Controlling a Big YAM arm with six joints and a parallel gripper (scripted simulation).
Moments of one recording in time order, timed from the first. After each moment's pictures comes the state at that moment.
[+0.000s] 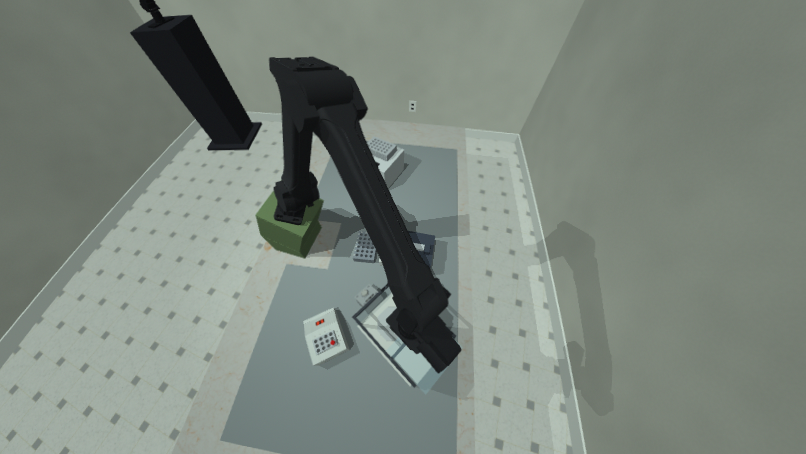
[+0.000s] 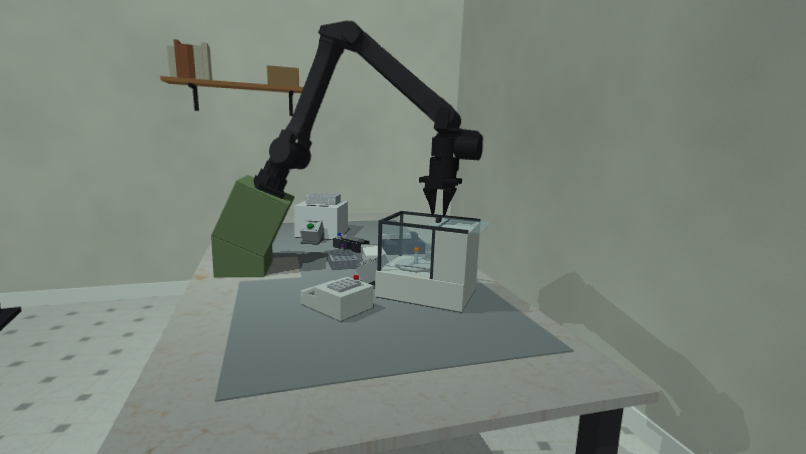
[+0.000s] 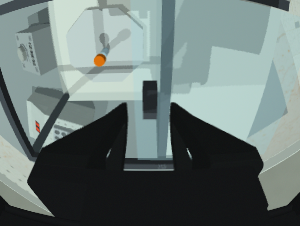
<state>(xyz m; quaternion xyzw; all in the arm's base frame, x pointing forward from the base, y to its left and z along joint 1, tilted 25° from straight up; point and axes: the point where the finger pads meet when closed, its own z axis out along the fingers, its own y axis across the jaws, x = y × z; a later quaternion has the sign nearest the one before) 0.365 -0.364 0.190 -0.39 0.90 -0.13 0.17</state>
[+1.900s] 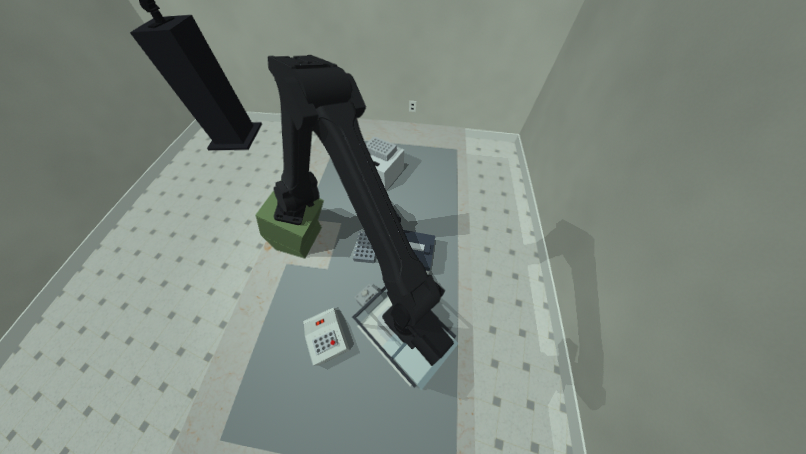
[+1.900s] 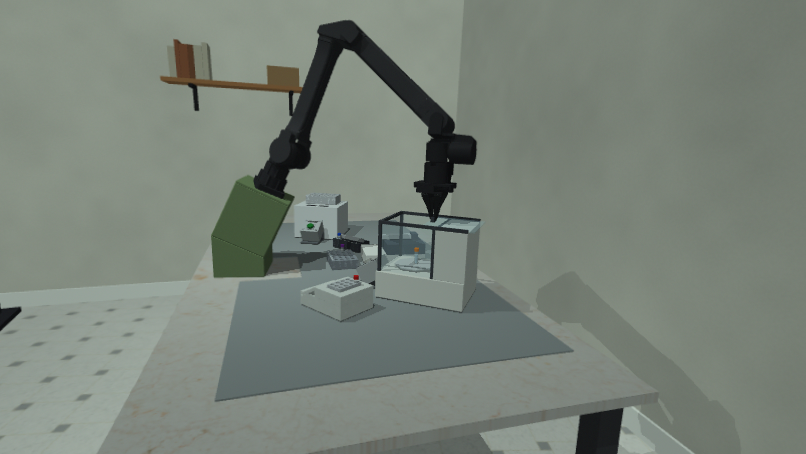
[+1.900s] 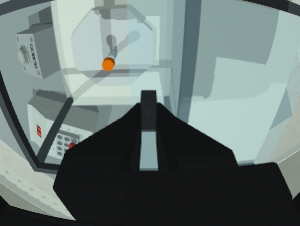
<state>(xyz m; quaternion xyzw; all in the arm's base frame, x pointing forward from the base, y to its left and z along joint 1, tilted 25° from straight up) 0.362 -0.356 0.173 -0.39 0.90 -0.14 0.17</state>
